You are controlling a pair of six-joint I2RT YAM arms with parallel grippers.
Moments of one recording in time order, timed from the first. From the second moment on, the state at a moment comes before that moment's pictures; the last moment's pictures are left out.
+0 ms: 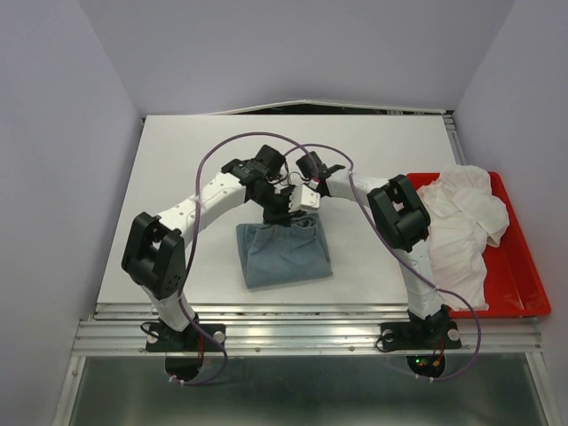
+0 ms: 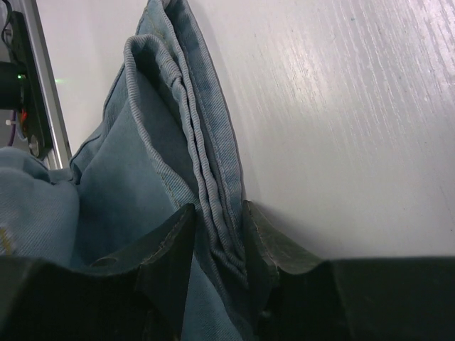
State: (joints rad) left arm -0.64 1.67 1.39 -0.86 0.57 0.94; right arm 0.58 2.26 1.63 -0.48 -0.90 -0.12
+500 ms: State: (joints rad) left arm -0.58 1.73 1.38 -0.82 0.53 0.94; right arm 0.56 2.26 1.64 -0.49 -0.89 -0.09
